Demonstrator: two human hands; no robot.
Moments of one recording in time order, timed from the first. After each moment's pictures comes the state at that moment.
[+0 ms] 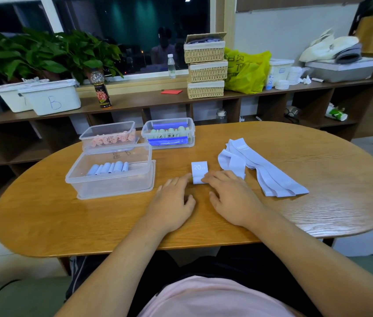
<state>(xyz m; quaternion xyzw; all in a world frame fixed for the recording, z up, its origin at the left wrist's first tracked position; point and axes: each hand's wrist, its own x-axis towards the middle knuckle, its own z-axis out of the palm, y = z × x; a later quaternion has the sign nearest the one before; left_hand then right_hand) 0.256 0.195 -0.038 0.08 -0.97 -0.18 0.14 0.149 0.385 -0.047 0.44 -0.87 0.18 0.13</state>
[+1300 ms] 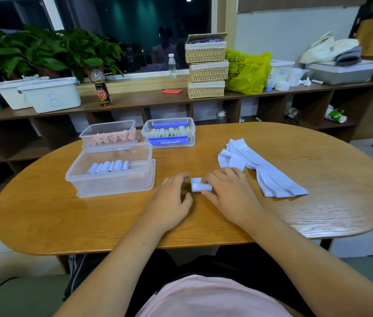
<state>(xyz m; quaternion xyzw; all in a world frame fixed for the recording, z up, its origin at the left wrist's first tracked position) 0.261 0.189 -0.040 0.07 -0.95 -0.25 0.18 0.152 0.379 -0.050 0.45 -0.84 0.16 0.26</state>
